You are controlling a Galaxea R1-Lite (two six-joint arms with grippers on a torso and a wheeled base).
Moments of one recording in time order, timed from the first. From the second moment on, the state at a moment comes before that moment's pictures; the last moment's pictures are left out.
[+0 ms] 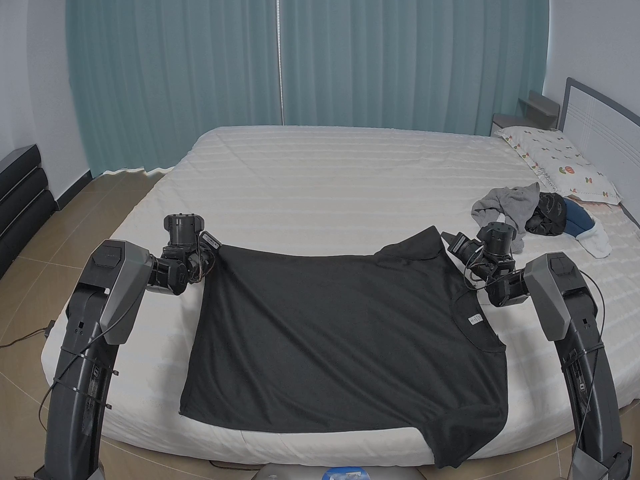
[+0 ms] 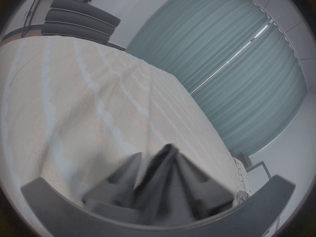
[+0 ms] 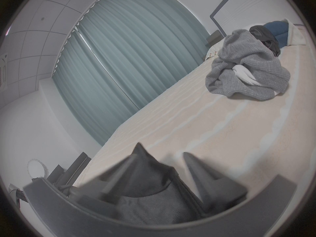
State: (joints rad) left arm -0.07 2.78 -1.98 -0.37 0.10 -0.92; right arm 0.03 2.89 -2.00 -0.75 0.17 0.63
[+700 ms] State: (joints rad) left arm -0.02 2.56 -1.70 -0.38 0.05 -0.92; right arm 0.02 2.55 -1.40 -0.82 0.20 0.69
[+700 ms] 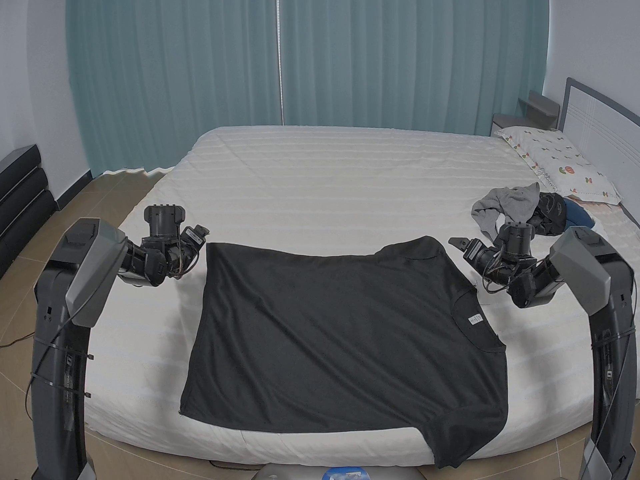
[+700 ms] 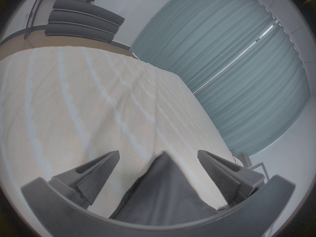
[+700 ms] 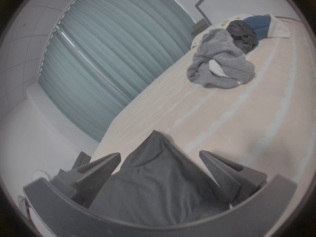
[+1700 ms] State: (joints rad) left arm -0.05 2.05 -0.92 -0.36 -0.12 -0.92; right arm 0.07 2.02 -0.55 -0.93 0.30 0.73
